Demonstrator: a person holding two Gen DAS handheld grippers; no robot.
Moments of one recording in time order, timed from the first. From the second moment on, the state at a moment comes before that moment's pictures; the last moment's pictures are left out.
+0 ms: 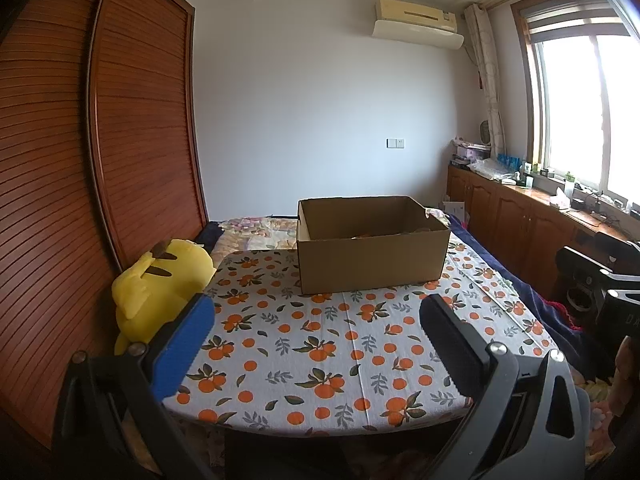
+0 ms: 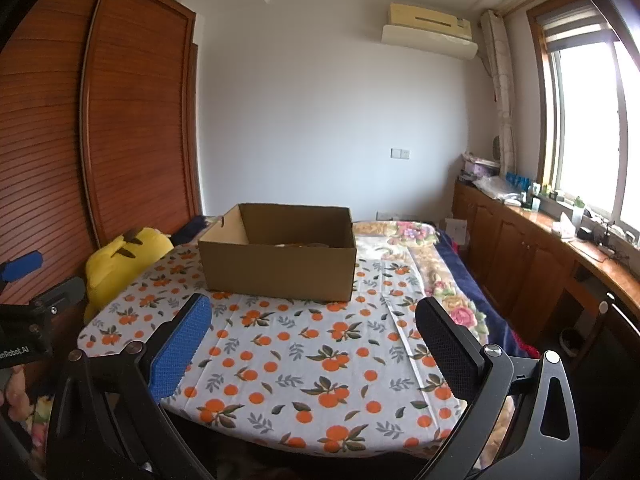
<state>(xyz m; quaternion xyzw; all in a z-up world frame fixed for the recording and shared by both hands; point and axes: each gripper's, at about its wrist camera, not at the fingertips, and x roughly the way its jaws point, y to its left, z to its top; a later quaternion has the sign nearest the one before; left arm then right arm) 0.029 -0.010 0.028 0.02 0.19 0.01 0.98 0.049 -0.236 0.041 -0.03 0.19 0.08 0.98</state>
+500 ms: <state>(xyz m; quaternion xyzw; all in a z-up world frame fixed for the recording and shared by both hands) 0.027 -0.009 0.031 0.01 0.19 0.01 0.98 0.049 -0.237 0.042 -0.03 0.19 0.08 0.98</state>
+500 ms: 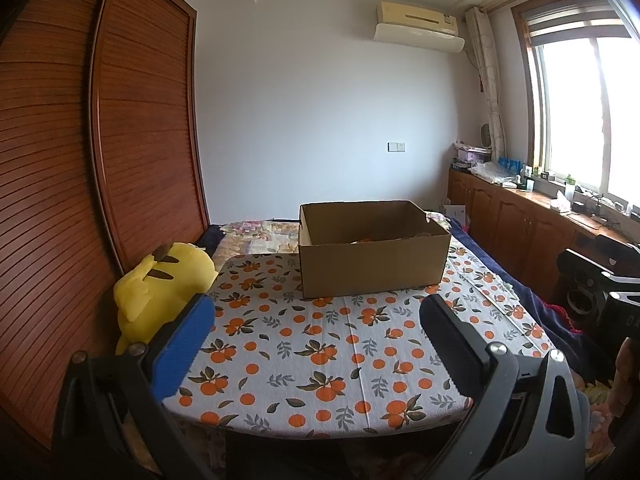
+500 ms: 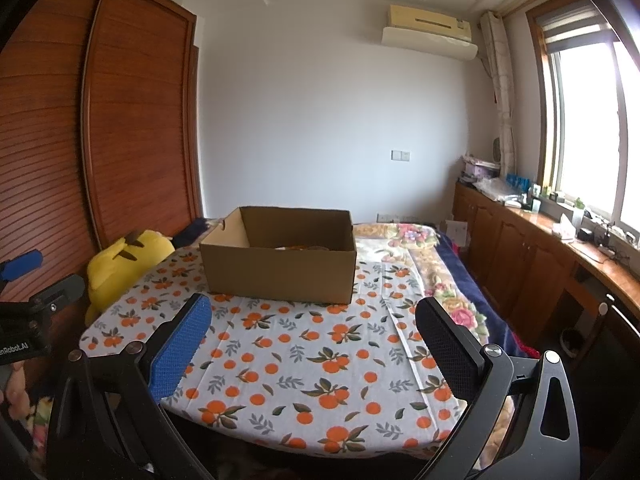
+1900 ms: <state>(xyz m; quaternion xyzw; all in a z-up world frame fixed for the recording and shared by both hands) 0.023 -0.011 0.035 0.01 0.18 0.01 0.98 0.046 -0.234 0.043 -0.03 0.19 0.09 0.98</state>
